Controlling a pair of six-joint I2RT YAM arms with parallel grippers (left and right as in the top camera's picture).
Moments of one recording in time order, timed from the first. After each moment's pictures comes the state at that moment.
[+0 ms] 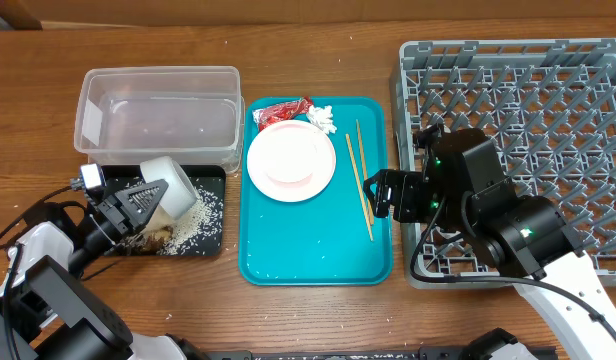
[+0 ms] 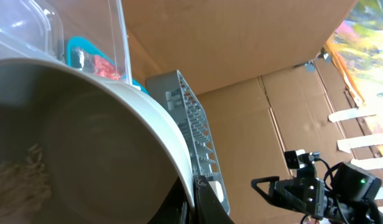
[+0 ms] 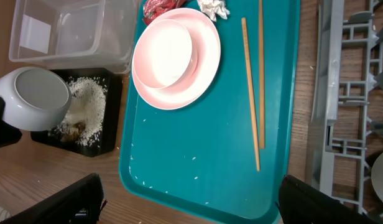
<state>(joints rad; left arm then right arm) 0.73 1.66 0.85 -0.89 1.54 0.46 0.47 1.14 1.17 -0.93 -0.18 0.54</state>
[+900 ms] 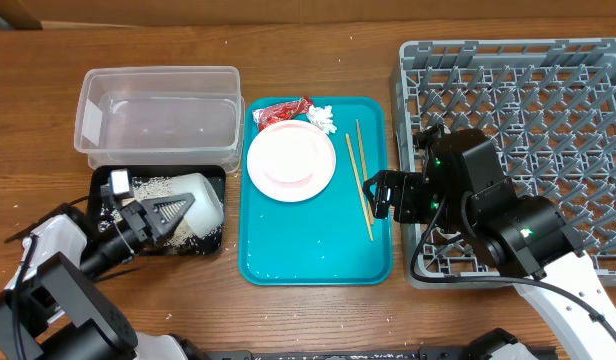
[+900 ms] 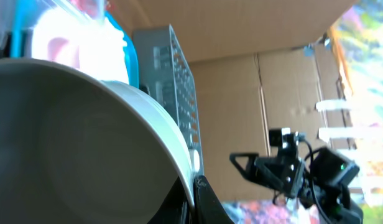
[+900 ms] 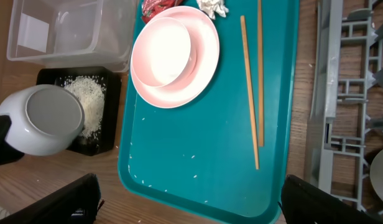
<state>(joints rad) 0.64 1.65 0.85 -1.32 1.49 0.72 0.47 1.14 1.17 -0.93 -0.18 0.54</state>
